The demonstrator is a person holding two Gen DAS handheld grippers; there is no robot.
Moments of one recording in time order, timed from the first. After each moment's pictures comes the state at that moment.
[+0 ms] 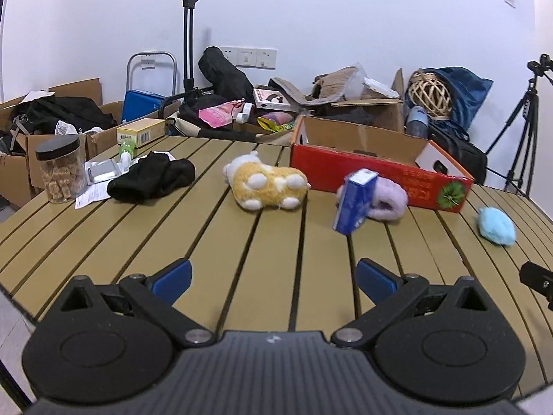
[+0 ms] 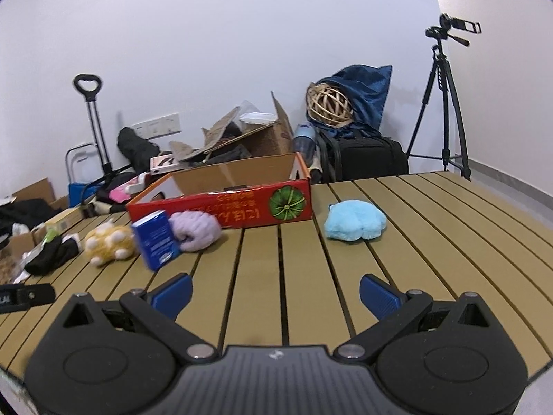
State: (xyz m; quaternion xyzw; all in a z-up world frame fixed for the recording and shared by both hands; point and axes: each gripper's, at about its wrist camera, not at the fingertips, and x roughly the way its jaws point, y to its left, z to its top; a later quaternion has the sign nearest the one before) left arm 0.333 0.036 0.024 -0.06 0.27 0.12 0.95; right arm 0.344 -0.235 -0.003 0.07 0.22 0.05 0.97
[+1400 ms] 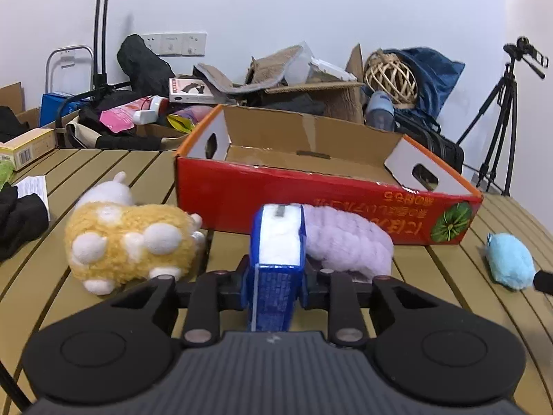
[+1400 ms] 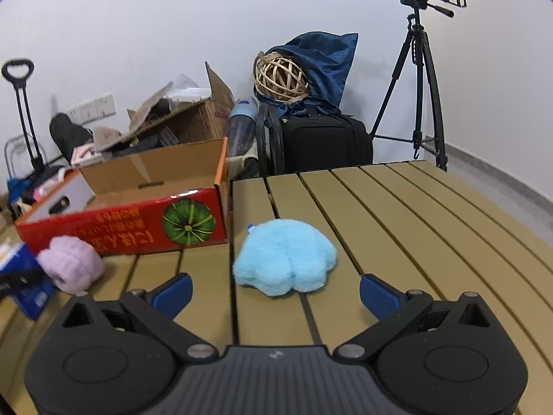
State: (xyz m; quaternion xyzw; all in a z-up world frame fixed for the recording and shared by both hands) left arm 0.511 0.014 -0.026 -0.06 0.27 0.02 0.96; right arm 0.491 -0.291 -0.028 0.05 0.27 -0.02 0.96
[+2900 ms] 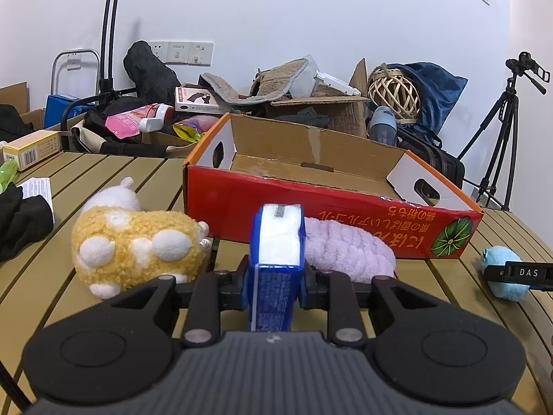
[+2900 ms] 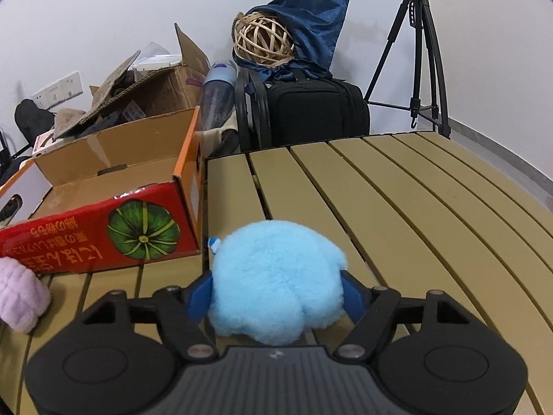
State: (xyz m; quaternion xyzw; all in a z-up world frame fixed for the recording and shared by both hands) left arm 0.509 0.019 -0.023 -0.07 0.26 0.03 0.96; right arm 0.575 -0.291 -0.055 0.07 0.33 -0.05 0.94
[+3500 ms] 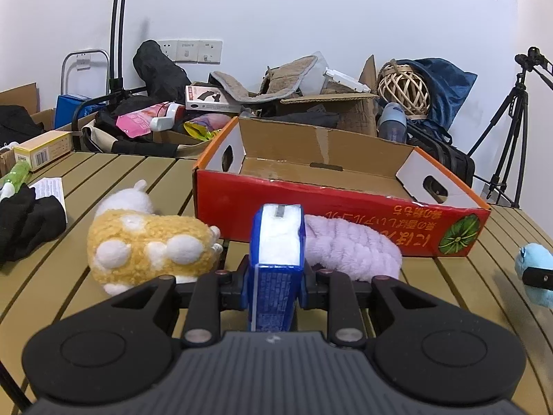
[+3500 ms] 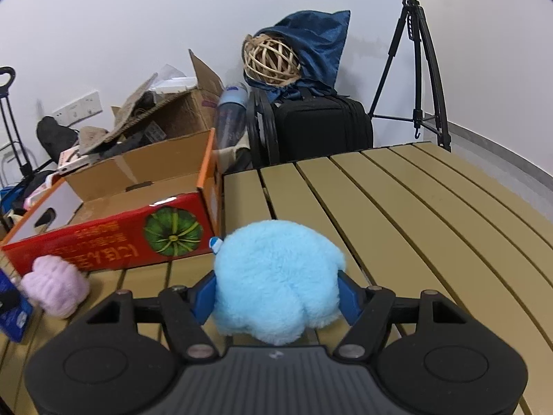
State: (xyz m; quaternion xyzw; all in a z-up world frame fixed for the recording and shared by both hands) left arm 0.504 0.016 -0.013 -0.07 0.26 0.05 0.96; right arm 0.524 -0.299 -0.029 0.09 0.30 -0.02 0.95
